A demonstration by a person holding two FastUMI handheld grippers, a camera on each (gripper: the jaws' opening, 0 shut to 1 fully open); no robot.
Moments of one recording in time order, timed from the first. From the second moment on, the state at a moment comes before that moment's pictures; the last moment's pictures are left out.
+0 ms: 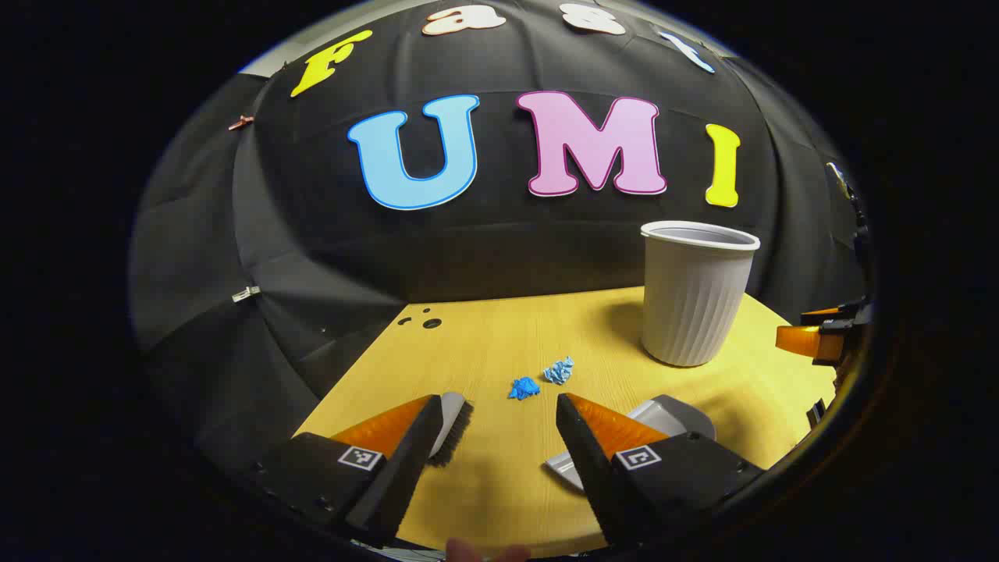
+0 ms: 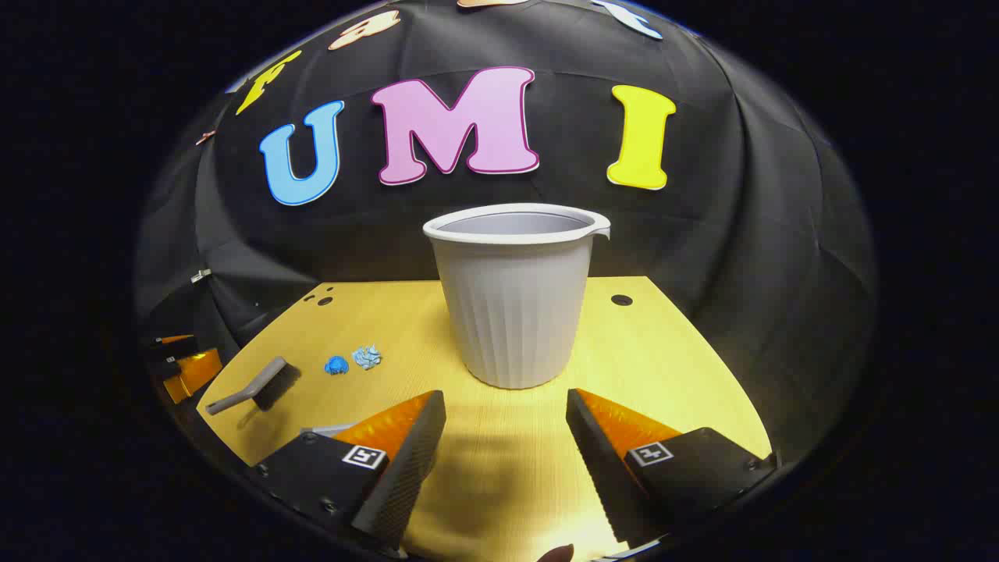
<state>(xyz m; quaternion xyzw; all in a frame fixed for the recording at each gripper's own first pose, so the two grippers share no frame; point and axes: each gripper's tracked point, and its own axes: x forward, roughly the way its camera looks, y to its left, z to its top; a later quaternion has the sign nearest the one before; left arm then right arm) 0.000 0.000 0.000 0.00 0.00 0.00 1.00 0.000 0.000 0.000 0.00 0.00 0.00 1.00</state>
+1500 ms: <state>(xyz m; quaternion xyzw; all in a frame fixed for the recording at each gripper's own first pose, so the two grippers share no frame) 0.003 0.076 -0.028 0.02 0.01 -0.06 1.00 -0.056 0.109 -0.151 -0.14 0.37 0.10 0.91</state>
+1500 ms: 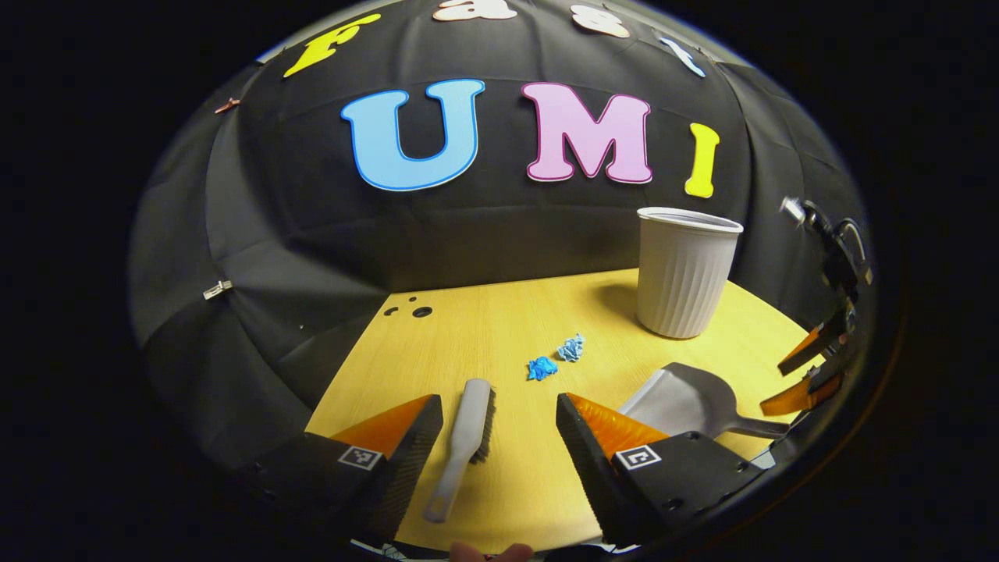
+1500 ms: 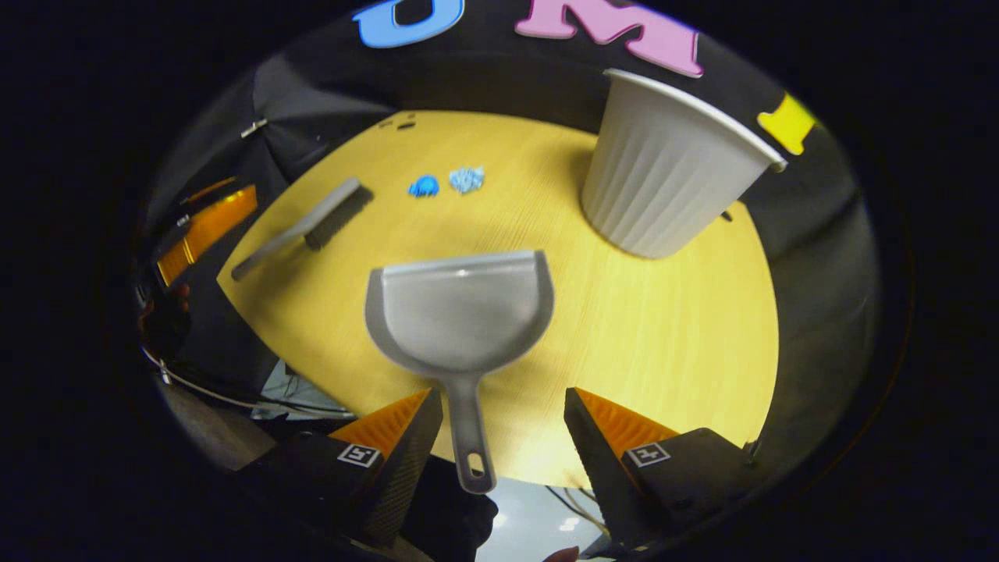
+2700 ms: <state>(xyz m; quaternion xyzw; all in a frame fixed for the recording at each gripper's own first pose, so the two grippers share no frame) 0.044 0.118 -0.115 0.06 0.25 -0.13 0.96 -0.003 0.142 -0.230 -0.18 0.48 0.10 0.85</state>
